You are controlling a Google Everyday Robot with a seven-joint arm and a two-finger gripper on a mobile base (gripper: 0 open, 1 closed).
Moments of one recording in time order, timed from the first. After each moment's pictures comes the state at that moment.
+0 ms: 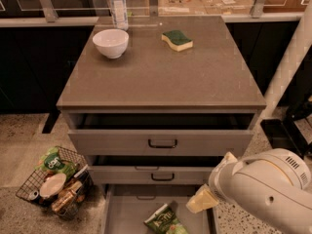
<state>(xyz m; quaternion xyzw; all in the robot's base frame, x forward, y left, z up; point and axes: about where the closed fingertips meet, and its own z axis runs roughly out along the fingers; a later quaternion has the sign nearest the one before) 0.412 -0.163 0.646 -0.39 0.89 -0.03 0.23</state>
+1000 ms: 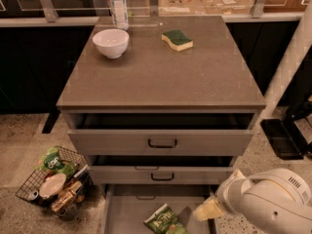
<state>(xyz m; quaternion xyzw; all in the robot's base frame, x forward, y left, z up) 0.403 -0.195 0.579 -0.33 0.92 0.00 0.23</state>
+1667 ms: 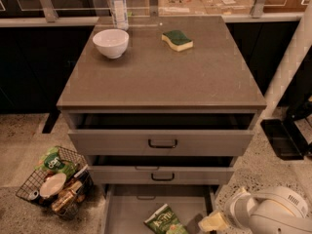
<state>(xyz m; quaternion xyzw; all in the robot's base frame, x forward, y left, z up) 0.387 -0.225 0.499 -0.29 0.93 0.03 0.22</state>
